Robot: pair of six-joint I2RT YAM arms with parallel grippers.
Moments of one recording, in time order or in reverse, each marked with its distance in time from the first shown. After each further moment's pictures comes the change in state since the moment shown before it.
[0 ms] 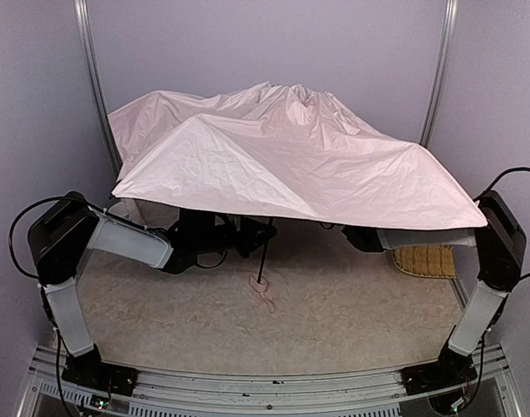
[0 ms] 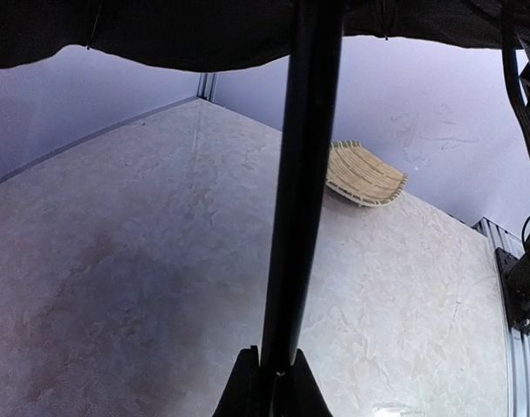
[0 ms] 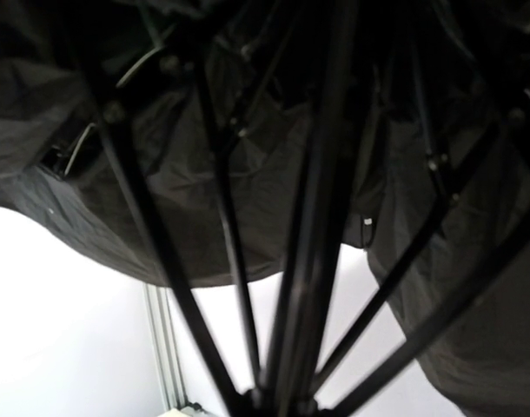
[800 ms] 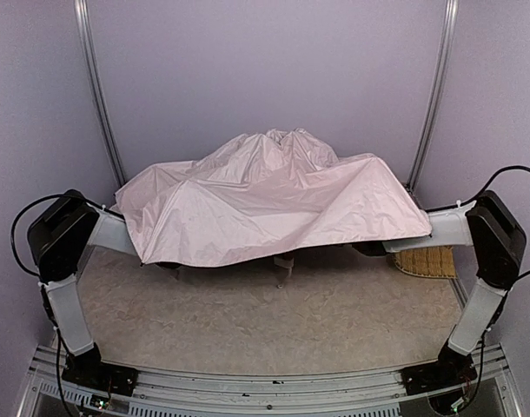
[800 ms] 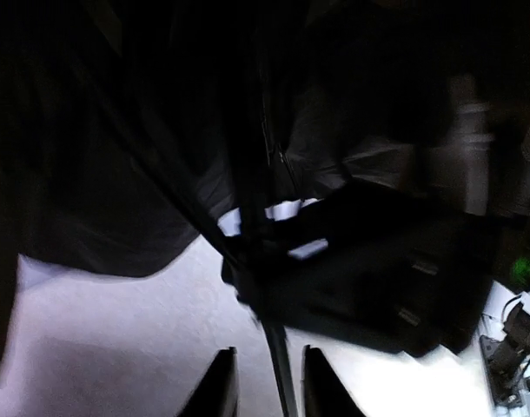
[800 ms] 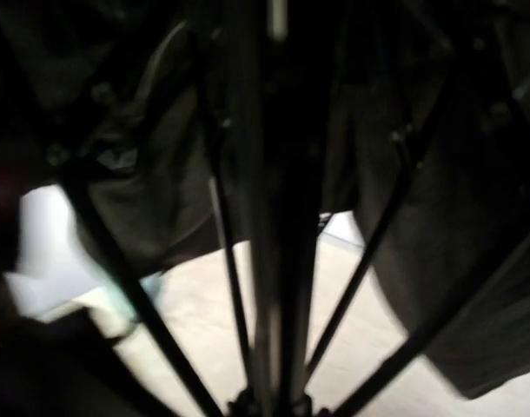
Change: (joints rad) left arm 0.047 0.029 0.007 0.343 0.035 -0.107; right arm -0.031 -0.005 -0.056 -0.228 -0.229 0.074
